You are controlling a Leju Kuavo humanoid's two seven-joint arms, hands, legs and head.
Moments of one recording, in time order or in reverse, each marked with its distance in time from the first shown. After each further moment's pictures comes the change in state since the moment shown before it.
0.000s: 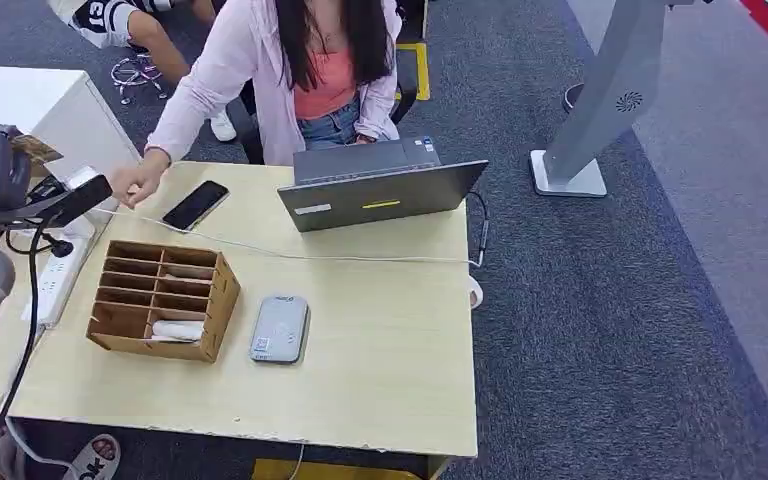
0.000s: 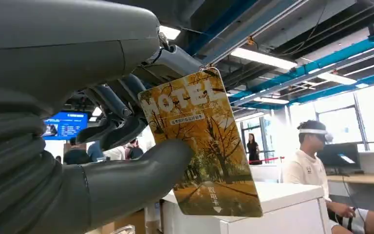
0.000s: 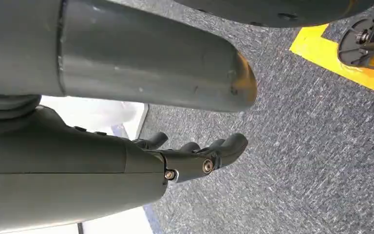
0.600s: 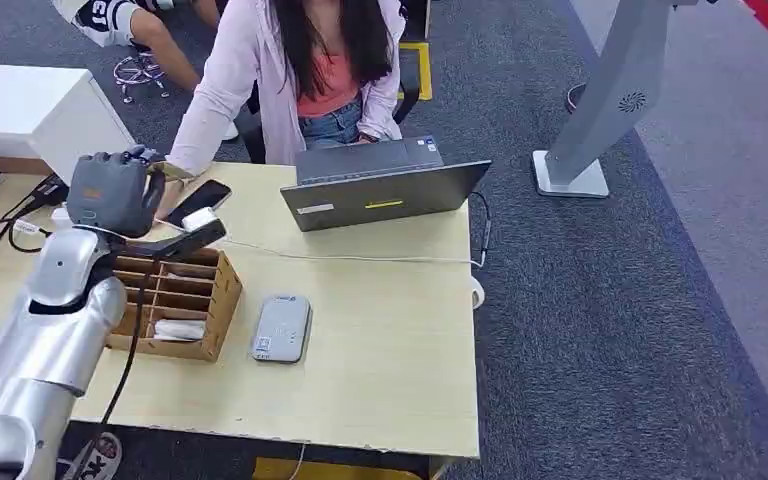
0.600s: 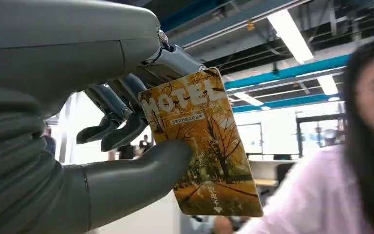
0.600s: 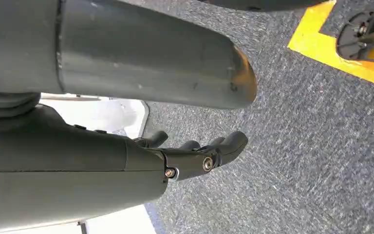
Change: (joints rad) left arm 0.250 -0.190 -0.130 -0.396 0.066 -0.061 -0.048; right arm 0.000 0.000 -0.063 0.000 0.021 -0.019 -0.001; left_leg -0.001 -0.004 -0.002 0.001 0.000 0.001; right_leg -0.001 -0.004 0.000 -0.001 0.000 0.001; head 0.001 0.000
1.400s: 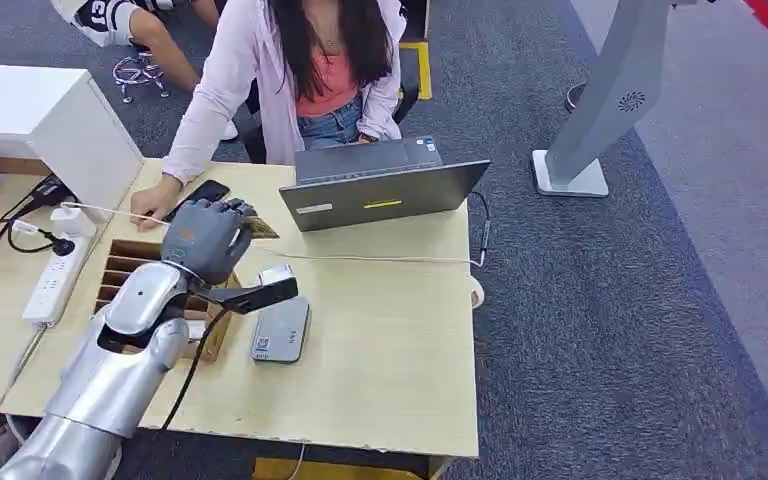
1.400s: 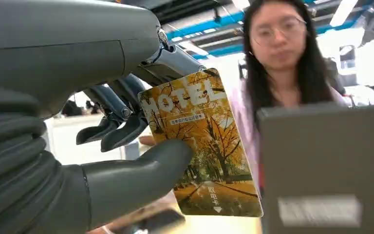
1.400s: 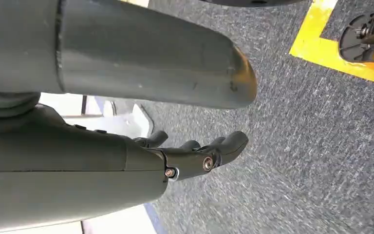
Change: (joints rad) left arm 0.156 -0.047 -0.210 -0.188 0.088 -0.257 0.033; right arm 0.005 0.008 -0.076 0.000 -0.006 -0.009 0.010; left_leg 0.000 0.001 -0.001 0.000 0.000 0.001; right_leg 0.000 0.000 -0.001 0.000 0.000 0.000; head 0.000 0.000
